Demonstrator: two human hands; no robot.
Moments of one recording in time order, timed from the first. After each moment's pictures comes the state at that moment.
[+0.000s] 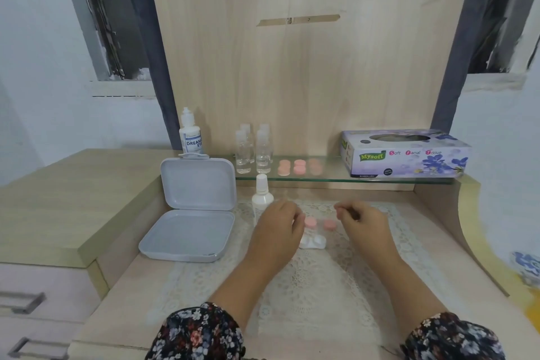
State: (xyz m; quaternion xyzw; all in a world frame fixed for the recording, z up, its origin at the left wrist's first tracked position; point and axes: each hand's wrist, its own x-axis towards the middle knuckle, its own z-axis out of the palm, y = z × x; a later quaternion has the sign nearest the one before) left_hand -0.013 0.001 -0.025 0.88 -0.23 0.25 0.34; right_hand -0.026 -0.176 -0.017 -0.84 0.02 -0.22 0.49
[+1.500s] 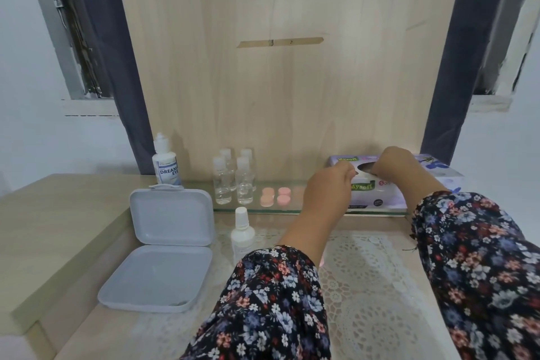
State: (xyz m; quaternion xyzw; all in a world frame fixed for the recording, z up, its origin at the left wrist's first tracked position) left_hand 0.069 -0.124 0.069 0.86 -0.25 0.20 0.41; right_hand 0.111 -0.280 0.112 -0.96 0.21 -0.12 0.15
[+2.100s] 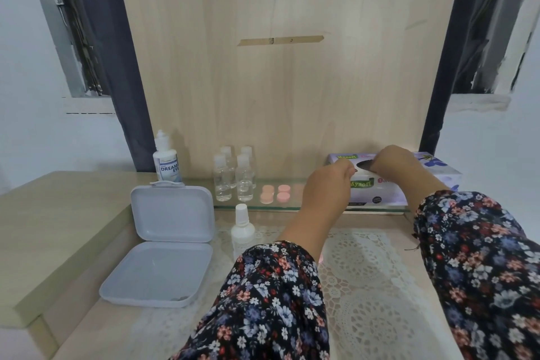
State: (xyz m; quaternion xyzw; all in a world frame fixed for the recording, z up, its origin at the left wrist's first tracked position) left_hand 0.068 -0.124 0.069 0.86 -0.25 0.21 0.40; right_hand 0.111 -0.278 0.112 -0.97 0.20 -0.09 0.14
